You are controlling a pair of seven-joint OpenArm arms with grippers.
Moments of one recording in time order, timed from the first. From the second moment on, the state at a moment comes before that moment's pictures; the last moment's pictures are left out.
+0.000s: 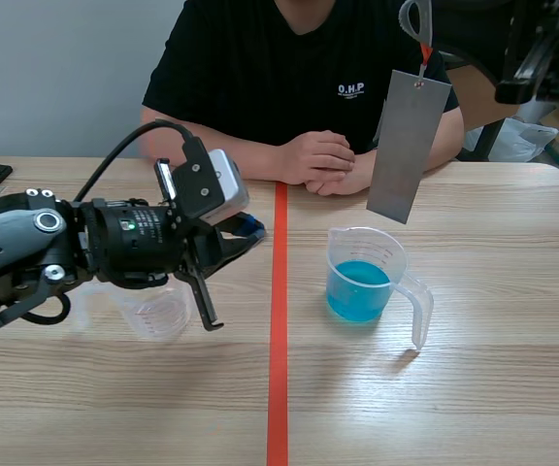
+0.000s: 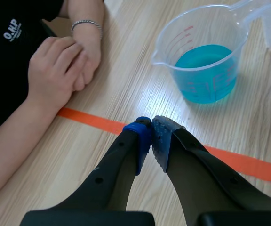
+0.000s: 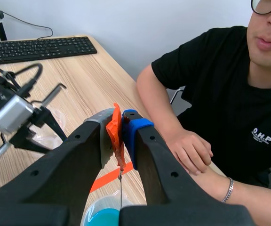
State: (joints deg) left arm -15.5 -28.2 40.2 77.8 4.2 -25.2 -9.8; right arm 3.7 36.7 2.9 109.8 43.2 45.4 -21.6
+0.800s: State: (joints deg) left arm -20.8 -15.8 43.0 70.6 4.0 -25.5 -9.6; right arm 3.7 36.7 2.9 109.8 43.2 45.4 -21.6
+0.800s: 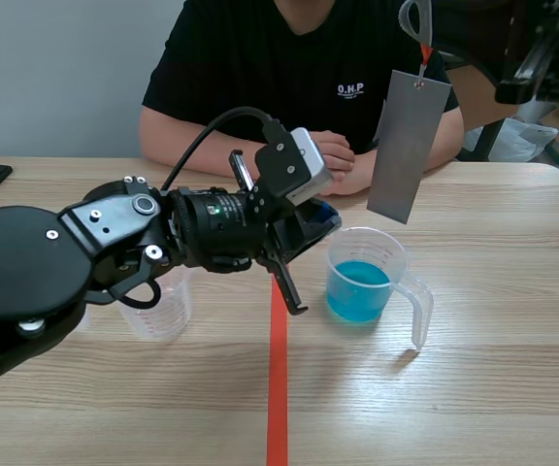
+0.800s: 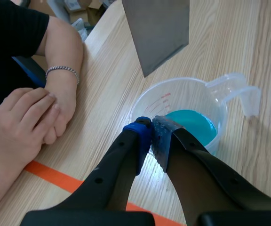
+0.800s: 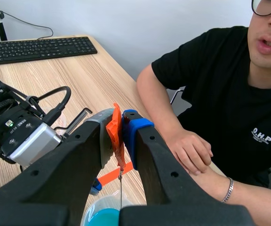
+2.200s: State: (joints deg) left arm -20.9 -13.8 43.1 70.6 2.3 -21.7 -9.6; right arm 3.7 36.7 2.9 109.8 43.2 45.4 -21.6
